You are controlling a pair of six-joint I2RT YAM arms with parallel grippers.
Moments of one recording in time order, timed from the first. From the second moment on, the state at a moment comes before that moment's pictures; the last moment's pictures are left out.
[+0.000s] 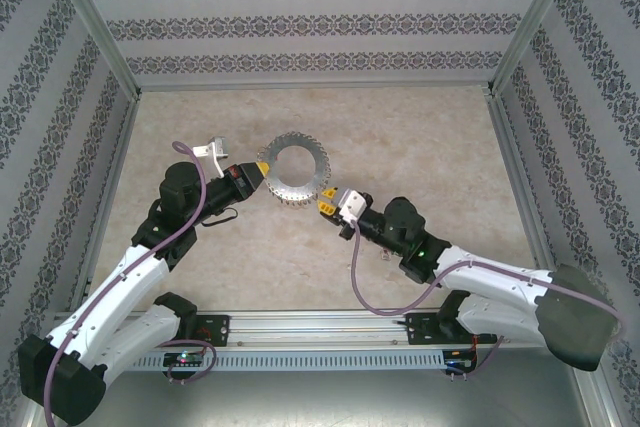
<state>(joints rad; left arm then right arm) -0.39 0.86 0.68 -0.02 0.35 -0.88 0.86 1.08 0.43 0.59 -0.11 -0.30</state>
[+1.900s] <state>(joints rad) -0.39 0.86 0.68 -0.02 0.35 -0.88 0.86 1.17 0.45 0.66 -0.05 -0.32</state>
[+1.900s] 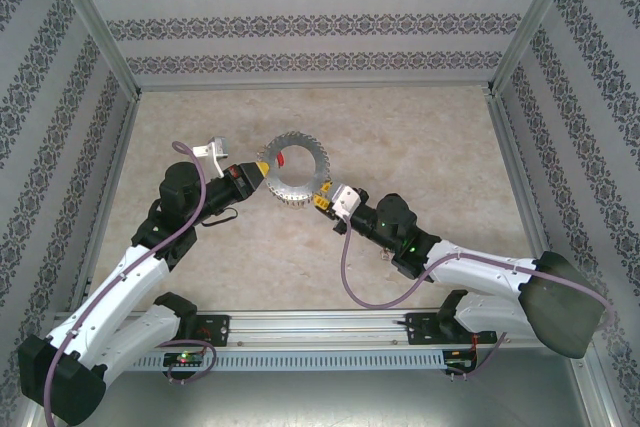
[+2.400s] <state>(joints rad) -0.39 0.85 0.68 -0.02 0.34 -0.88 0.86 1.17 0.45 0.66 -0.03 -0.32</state>
